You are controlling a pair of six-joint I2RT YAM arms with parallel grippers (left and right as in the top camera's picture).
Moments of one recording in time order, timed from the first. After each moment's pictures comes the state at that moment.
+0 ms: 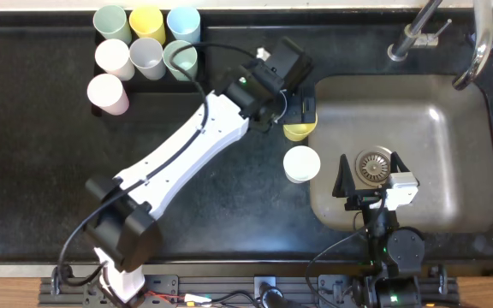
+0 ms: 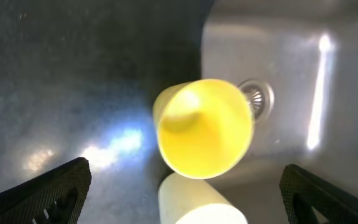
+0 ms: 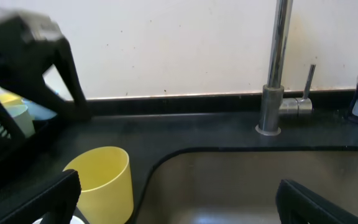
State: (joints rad) left arm -0.72 1.97 1.81 -0.95 0.04 -0.76; right arm 0.10 0.01 0.02 -0.02 0.01 0.12
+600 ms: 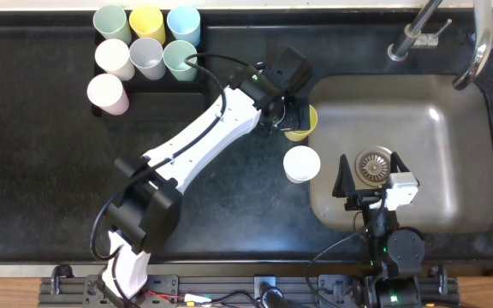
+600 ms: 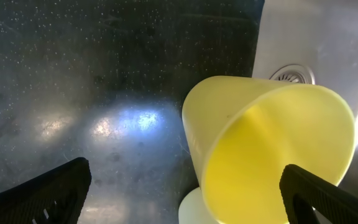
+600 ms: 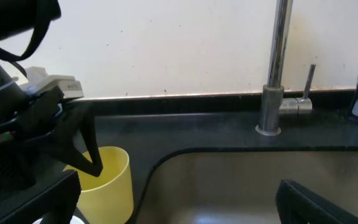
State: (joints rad) left arm -0.71 2.09 1.81 -0.98 0.07 -0.78; right arm 0.10 0.01 0.02 -0.02 0.01 0.12
